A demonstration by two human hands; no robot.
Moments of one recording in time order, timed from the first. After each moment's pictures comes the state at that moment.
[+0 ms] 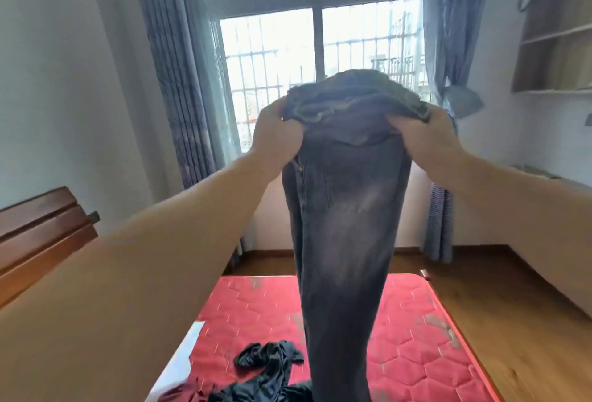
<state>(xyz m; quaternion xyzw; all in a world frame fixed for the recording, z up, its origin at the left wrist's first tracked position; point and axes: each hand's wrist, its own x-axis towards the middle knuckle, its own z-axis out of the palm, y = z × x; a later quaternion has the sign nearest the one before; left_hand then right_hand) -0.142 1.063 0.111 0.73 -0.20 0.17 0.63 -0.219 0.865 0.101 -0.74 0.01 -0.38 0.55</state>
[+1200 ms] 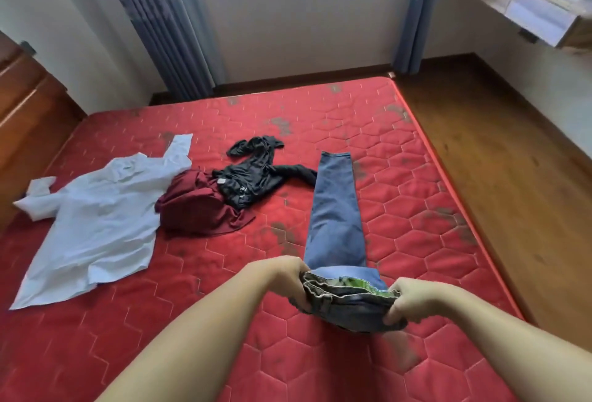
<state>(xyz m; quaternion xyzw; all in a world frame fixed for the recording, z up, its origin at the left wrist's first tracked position) -0.473 1.178 -0.373 0.83 -0.28 -0.48 0.08 -0.594 0.936 -0.397 -0.82 0.11 0.45 0.32</state>
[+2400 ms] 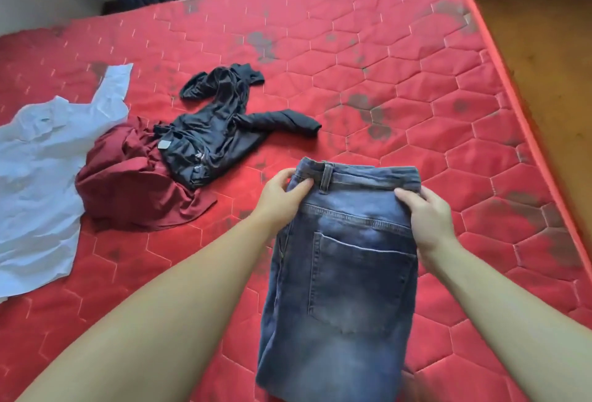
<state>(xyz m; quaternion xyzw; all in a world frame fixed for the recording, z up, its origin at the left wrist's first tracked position) -0.255 1.057 -0.588 0.83 0.03 -0.23 0.50 -0.361 0.856 -0.582 -0.61 0.38 -0.05 0.69</state>
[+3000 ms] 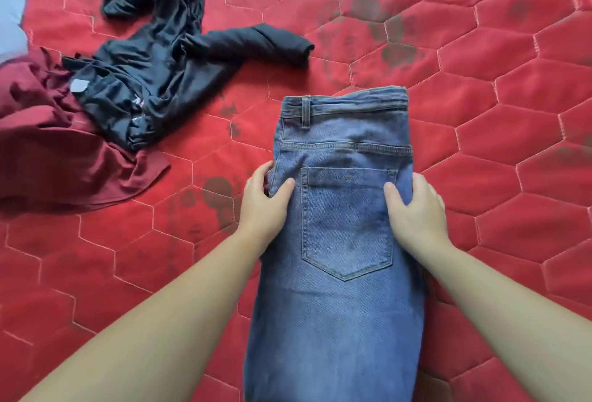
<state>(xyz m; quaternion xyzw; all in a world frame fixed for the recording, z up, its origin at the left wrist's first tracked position) -0.275 1.086 -0.736 0.86 0.09 -0.21 0.45 -0.368 0.876 -0.750 -0.84 0.39 0.07 0.38</state>
